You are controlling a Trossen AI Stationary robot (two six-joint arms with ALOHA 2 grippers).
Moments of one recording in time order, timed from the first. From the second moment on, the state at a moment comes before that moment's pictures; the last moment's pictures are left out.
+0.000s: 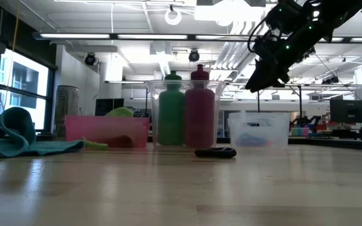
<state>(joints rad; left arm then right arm) -0.04 1.16 1.50 -0.92 -0.07 -0.29 -0.53 1.10 0.67 -0.21 0.05 0.12</state>
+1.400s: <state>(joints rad) -0.26 1.23 1.34 -1.29 0.10 -0.02 -0.49 0.95 0.67 -0.23 -0.10 0.45</state>
